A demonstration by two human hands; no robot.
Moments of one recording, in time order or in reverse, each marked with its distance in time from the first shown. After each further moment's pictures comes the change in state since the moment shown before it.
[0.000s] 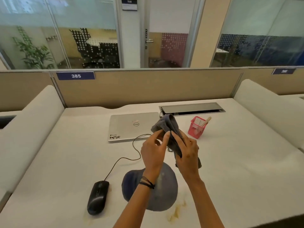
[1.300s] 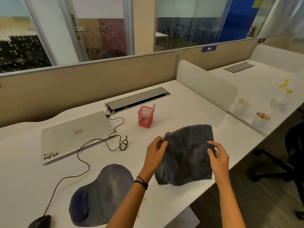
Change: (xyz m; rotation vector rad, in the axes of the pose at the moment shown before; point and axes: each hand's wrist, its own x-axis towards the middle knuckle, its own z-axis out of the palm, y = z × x) left_hand -0.070 0.024 0.152 -0.284 -0.846 -0.149; right_hand -0.110 0.202 -0.146 0.407 0.271 0.930
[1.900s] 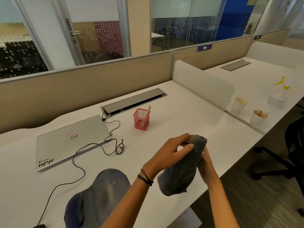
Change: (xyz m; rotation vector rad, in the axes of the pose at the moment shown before) left_hand 0.006 0.067 0.025 0.145 -0.447 0.354; right_hand 0.003 0.014 0.018 0.378 -0.351 0.254
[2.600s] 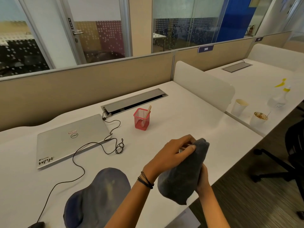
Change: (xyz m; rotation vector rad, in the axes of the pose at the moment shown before) left_hand -0.007 0.013 0.002 -0.022 -0.018 0.001; right_hand -0.034 0.020 0.017 0.324 0.121 0.208
